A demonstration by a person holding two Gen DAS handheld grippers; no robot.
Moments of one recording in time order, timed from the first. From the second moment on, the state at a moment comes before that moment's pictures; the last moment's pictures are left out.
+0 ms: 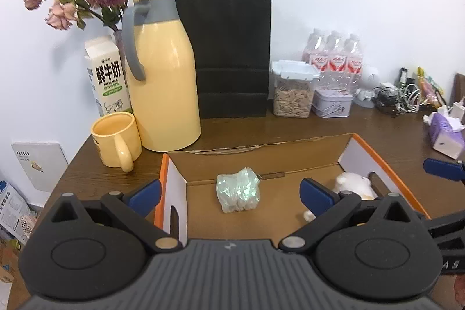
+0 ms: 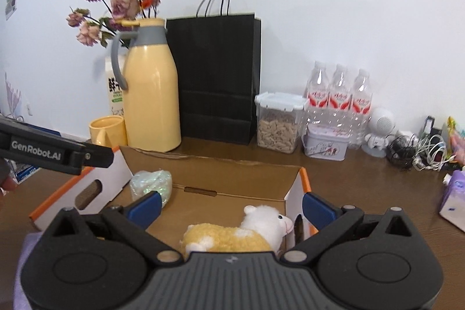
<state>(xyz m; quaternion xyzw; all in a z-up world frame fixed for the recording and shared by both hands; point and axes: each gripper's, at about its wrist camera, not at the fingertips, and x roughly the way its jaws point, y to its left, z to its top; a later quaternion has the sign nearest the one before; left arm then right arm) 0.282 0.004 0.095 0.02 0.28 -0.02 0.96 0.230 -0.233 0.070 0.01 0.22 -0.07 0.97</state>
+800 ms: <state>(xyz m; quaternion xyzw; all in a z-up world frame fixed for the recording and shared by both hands) 0.110 0.025 0.066 -0.01 0.21 0.00 0.98 0.083 -0.197 0.049 0.02 0.20 -0.08 0.98</state>
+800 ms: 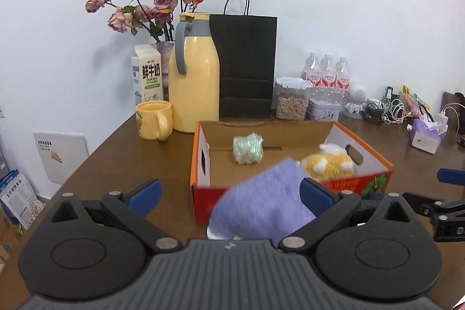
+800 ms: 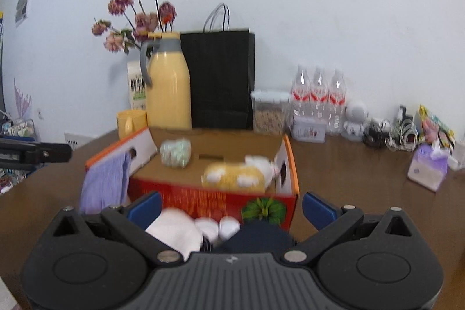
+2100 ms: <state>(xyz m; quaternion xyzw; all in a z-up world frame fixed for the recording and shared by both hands) 0.086 0.040 0.033 -0.03 0.23 0.01 0.97 0.135 -0.237 -0.014 0.05 0.36 -0.07 0.93</state>
